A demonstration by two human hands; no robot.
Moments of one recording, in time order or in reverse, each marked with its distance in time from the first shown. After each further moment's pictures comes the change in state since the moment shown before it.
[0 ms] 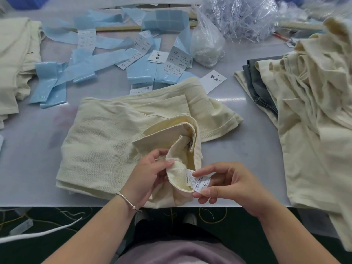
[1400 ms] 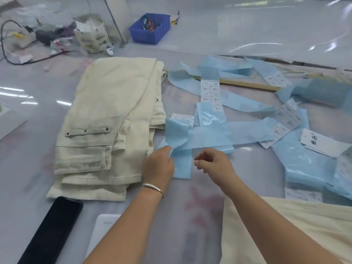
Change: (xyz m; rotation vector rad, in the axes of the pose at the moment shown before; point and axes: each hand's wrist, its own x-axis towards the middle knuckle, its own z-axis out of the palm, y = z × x) left_hand 0.170 0.209 -0.412 1.151 0.858 0.424; right_hand 0.527 -0.088 0.240 -0.436 0.273 -0.031
